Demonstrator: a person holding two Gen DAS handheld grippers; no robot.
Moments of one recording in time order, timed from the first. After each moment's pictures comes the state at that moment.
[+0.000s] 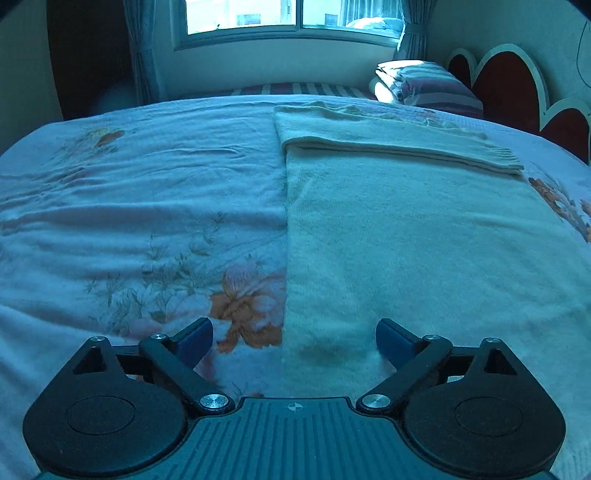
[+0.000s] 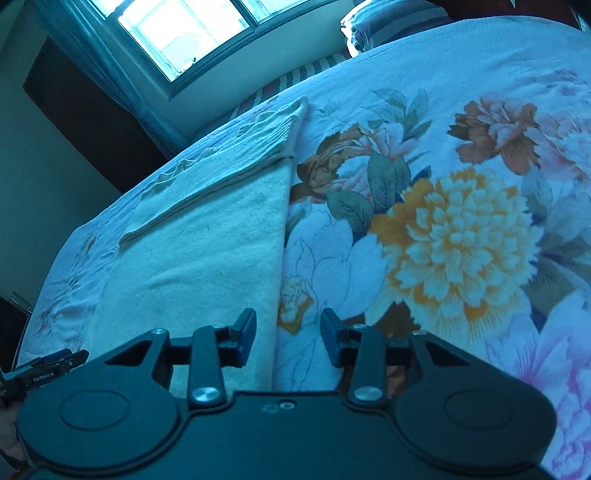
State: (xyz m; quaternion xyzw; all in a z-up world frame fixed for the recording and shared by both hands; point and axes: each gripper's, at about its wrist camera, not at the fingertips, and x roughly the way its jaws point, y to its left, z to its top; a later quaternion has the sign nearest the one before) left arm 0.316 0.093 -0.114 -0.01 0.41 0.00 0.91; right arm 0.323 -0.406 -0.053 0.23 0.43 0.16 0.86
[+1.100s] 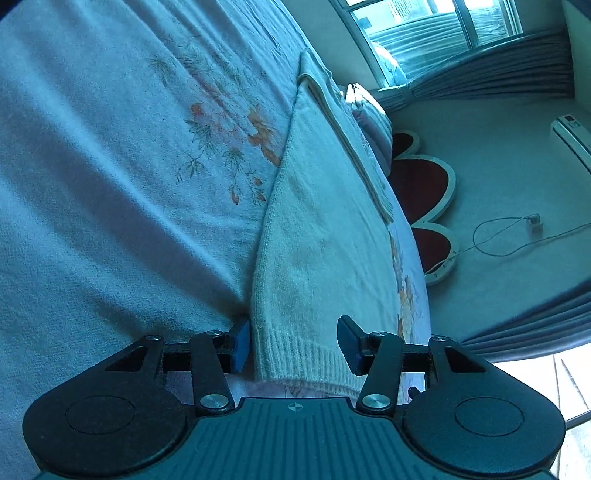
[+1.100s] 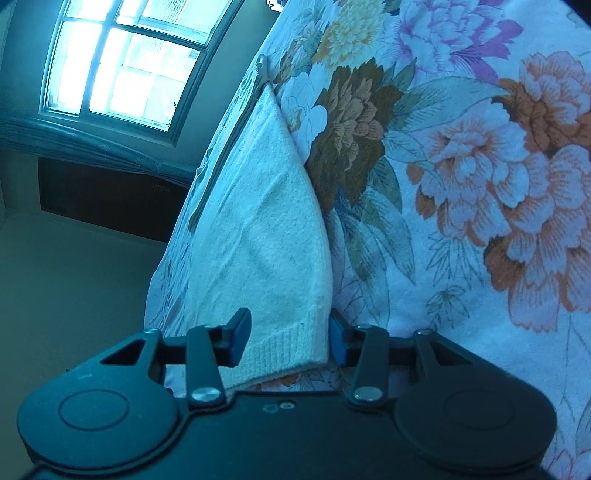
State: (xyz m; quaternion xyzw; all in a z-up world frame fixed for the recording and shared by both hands) left arm 0.197 0.190 -0.182 -0.44 0.42 -0.17 0.77; right arm 0.161 -0.403 -0.093 0.47 0.43 0.17 0.75
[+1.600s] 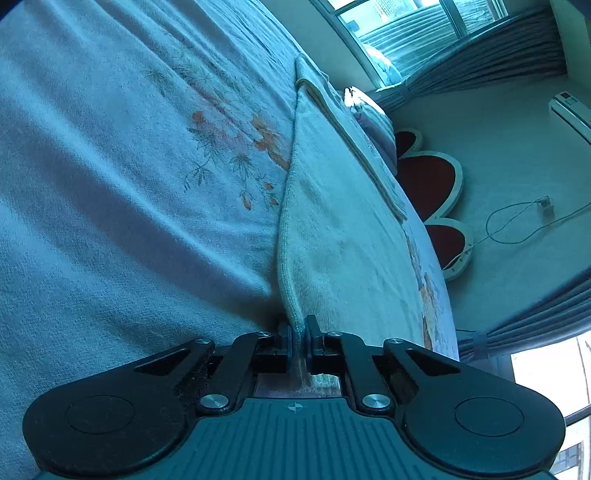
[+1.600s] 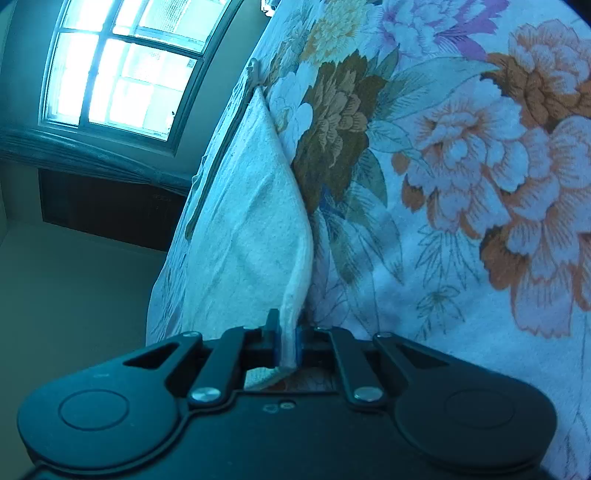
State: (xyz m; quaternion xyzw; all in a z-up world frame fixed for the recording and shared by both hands) left arm 0.198 0.189 -0.185 -0.40 0.41 -0.15 0.81; right arm 0.159 -0.402 -0.110 0.48 0.42 0.16 0.75
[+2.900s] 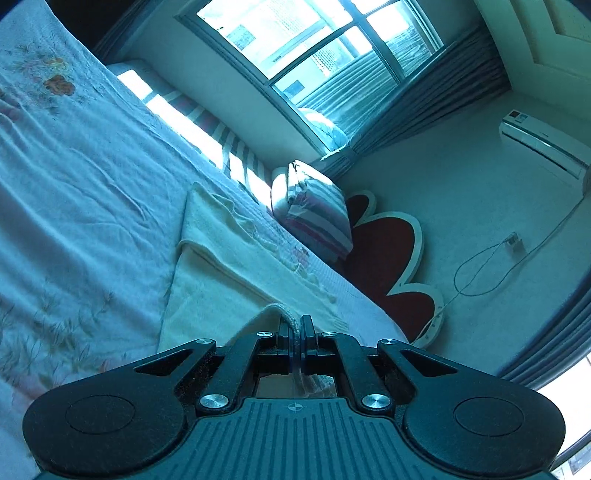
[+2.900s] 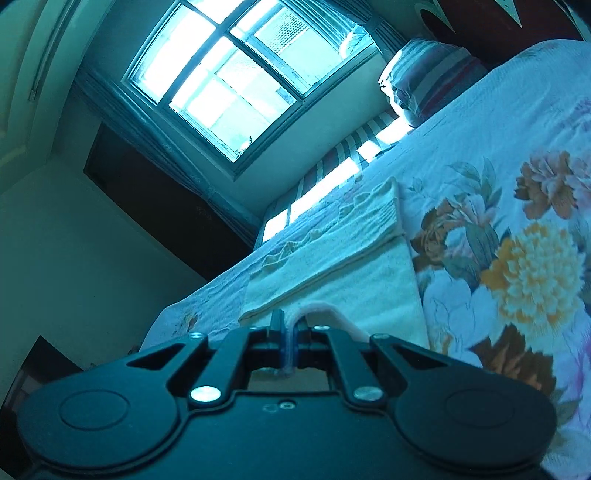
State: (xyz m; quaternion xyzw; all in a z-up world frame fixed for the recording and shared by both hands) left arm 0.362 0.182 -0.064 -0.37 0.28 -0.16 0.87; right arm 0.299 -0.377 0.041 0.34 0.30 0.22 0.87
